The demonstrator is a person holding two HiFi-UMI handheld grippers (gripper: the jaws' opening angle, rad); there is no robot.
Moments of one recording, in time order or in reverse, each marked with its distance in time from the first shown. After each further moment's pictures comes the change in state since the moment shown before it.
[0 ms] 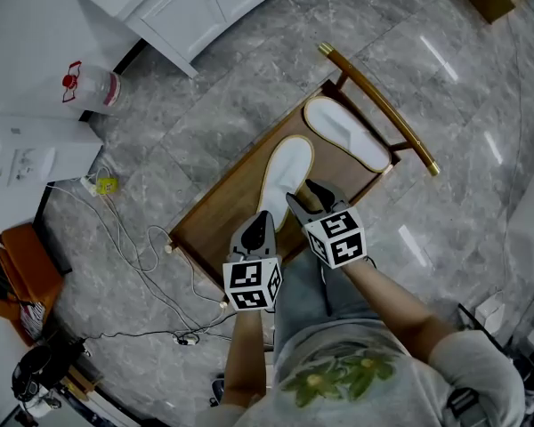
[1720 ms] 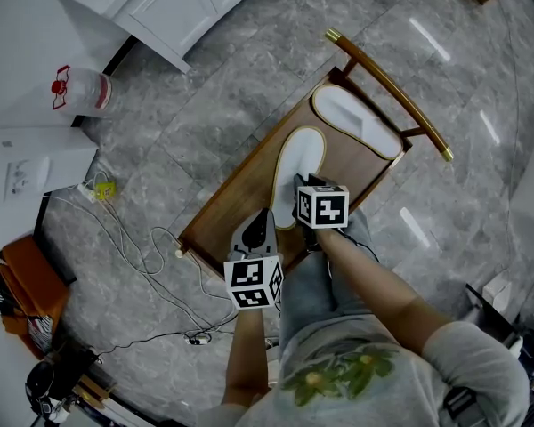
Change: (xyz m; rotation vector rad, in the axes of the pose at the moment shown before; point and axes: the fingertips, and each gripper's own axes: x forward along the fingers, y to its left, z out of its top) left arm 0.001 0.037 -0.013 0.019 0.041 -0.053; right arm 0.073 -0.025 -0.059 0.402 0.183 -0.251
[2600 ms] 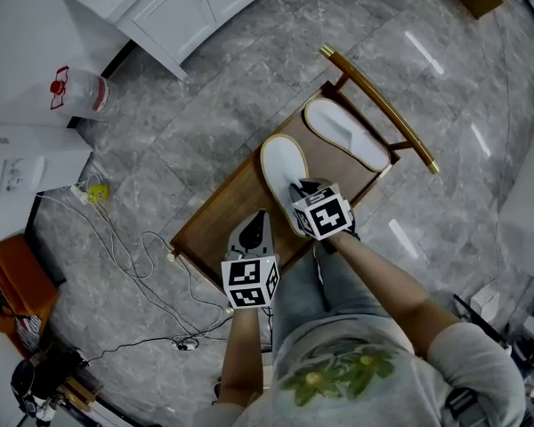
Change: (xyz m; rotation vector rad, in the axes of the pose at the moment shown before) left arm 0.008 -0.014 0.012 -0.015 -0.014 0.000; right arm -0.027 0.012 0.018 -0.455 0.114 0.121
